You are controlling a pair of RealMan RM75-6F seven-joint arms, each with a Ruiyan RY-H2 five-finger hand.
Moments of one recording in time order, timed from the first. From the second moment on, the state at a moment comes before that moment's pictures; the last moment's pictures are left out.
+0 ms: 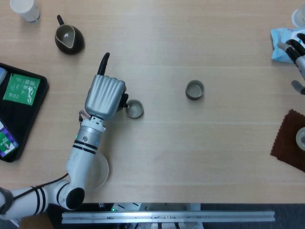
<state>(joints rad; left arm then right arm) -0.58 -1.81 -0.15 -1.39 1.27 1.26 0.63 0.59 -1.03 0.03 -1.71 -1.20 1.01 -0.40</state>
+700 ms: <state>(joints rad) -0.58 -1.82 -0.14 -1.37 1.33 1.28 0.66 0.57 -1.03 0.05 -1.70 -1.21 1.00 -0.38</state>
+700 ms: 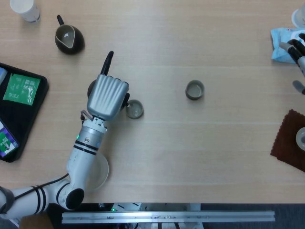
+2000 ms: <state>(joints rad) -0.57 -1.79 -0.21 -1.41 1.23 1.20 0.43 0.57 -1.03 0.07 -1.71 -1.18 0.98 -0.40</state>
